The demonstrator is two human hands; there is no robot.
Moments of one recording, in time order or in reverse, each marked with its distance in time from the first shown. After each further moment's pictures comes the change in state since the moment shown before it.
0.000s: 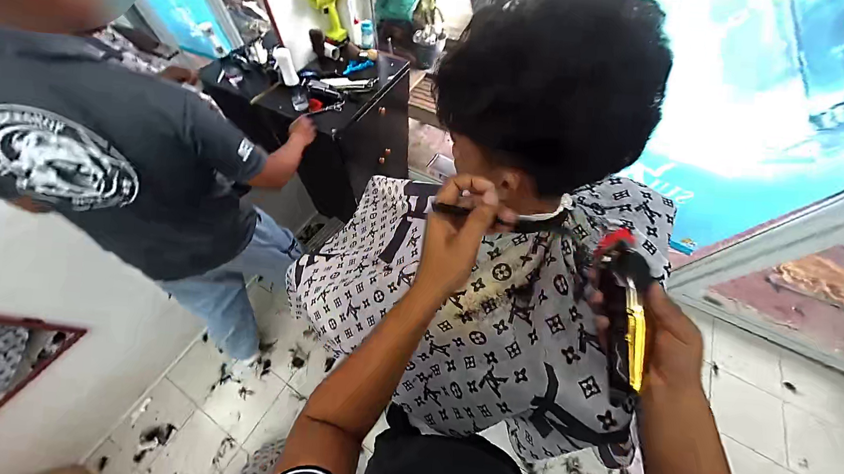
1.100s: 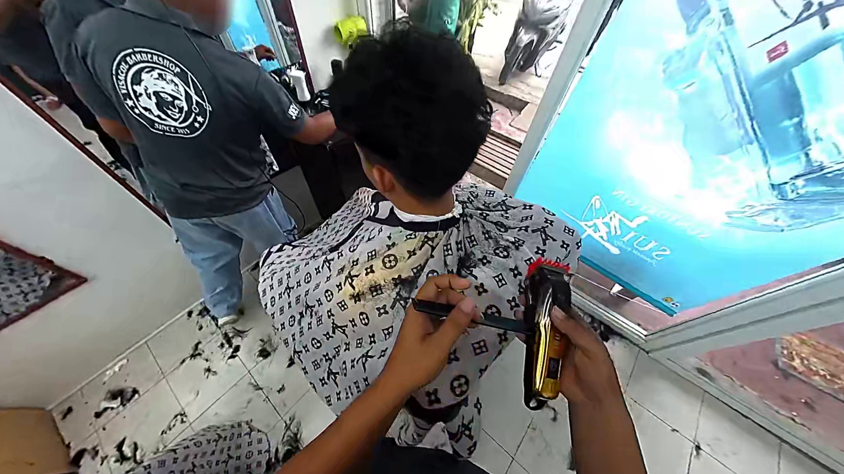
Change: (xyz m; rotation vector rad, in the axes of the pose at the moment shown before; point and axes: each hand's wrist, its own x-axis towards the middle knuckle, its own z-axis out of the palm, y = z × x) left_hand -0.100 -0.035 0.189 0.108 0.090 -0.123; right_hand -0.010 -0.074 -0.118 -0.040 -0.064 0.124
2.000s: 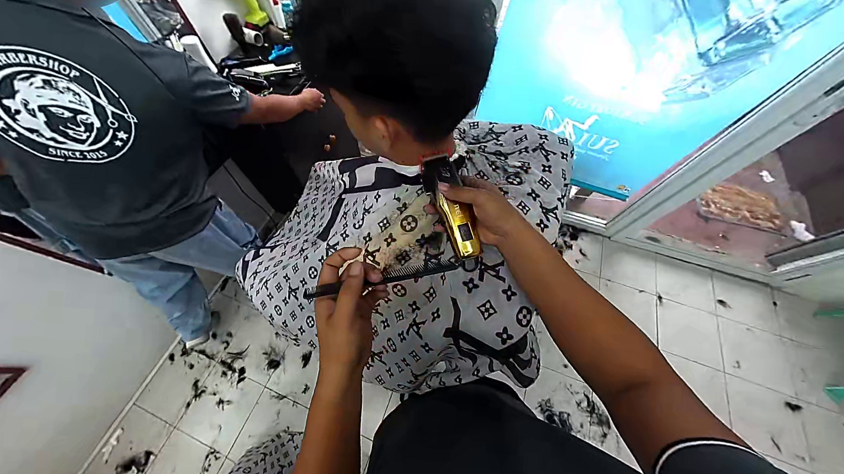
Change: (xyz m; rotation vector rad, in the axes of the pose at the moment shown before) left_hand -0.031 0.014 -0.161 -0.246 0.251 -0.134; right_hand 0.108 0.062 0.139 -0.208 0.009 0.173
